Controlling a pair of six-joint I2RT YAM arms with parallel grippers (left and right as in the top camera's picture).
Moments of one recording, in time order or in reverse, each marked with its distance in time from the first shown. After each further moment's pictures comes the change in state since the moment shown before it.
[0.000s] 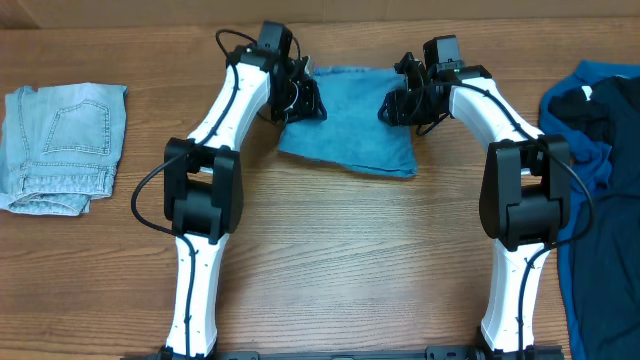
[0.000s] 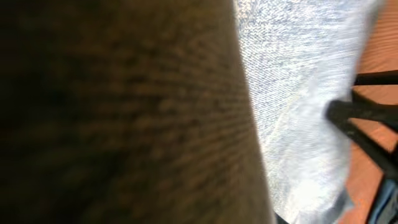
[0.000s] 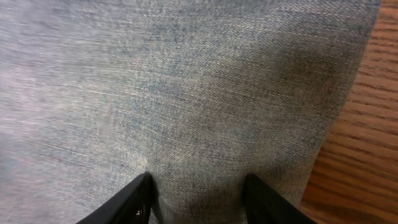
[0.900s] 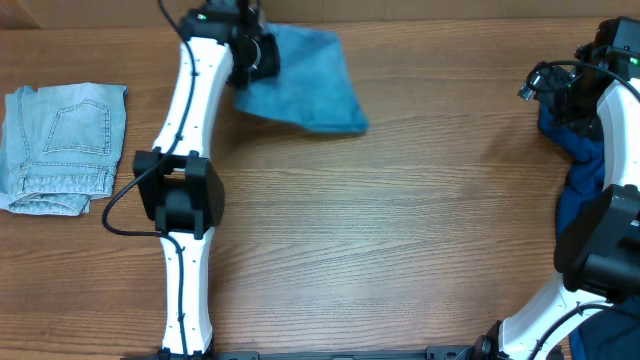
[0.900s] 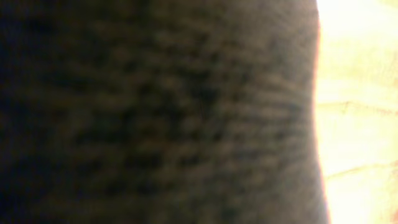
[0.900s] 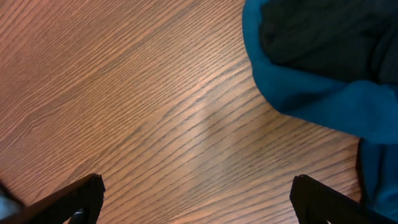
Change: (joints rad) left arm 0.126 0.007 0.330 -0.134 -0.255 -0.060; right arm -0.457 -0.303 0.029 -0.298 0.293 0.265
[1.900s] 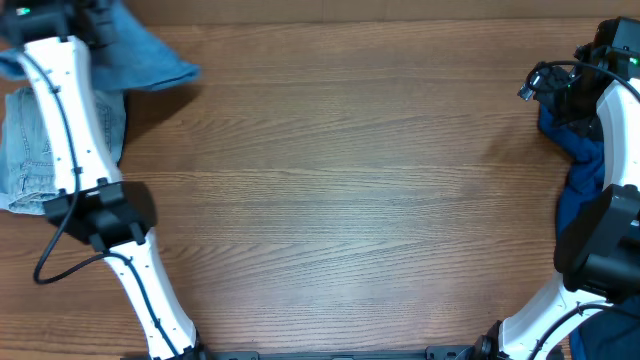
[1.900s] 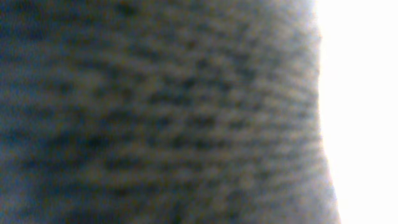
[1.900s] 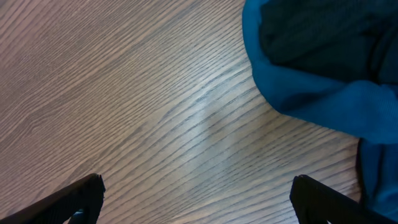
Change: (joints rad) left arm 0.411 -0.077 0.305 -0.148 -0.425 0.335; right arm 0.000 0.000 0.000 0.000 0.000 0.000
